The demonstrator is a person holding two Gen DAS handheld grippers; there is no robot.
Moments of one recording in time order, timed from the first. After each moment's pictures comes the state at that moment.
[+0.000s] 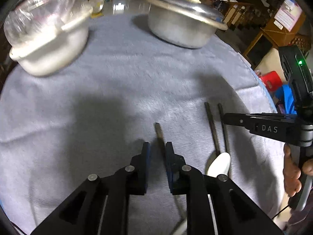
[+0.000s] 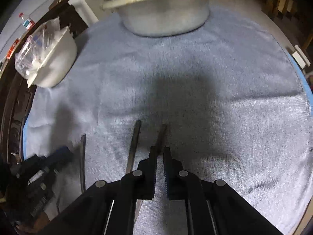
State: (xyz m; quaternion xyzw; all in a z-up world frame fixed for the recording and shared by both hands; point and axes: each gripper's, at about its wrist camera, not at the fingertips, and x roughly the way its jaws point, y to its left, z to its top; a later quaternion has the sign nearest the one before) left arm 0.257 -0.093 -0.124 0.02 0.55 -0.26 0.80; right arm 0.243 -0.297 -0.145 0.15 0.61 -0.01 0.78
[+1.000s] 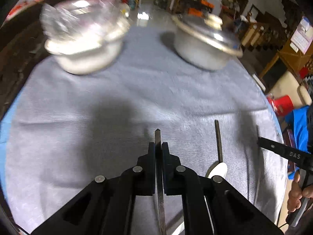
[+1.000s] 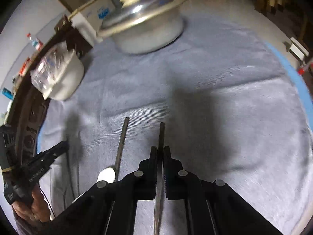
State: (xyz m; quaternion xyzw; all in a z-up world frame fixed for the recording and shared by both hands) left arm 0.224 -0.049 -0.082 -0.01 0.50 -0.17 0.85; right arm 0.154 -0.379 -0.094 0.22 0.53 0.00 0.82
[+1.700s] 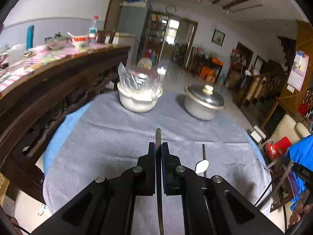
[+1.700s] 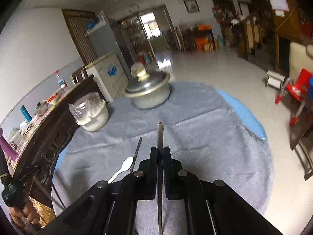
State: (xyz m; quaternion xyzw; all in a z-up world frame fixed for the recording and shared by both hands) left arm 0.050 0.044 0.021 -0.09 0.31 -0.11 0.94; right arm -0.019 -0.325 0.004 0.19 0.31 -0.06 0.93
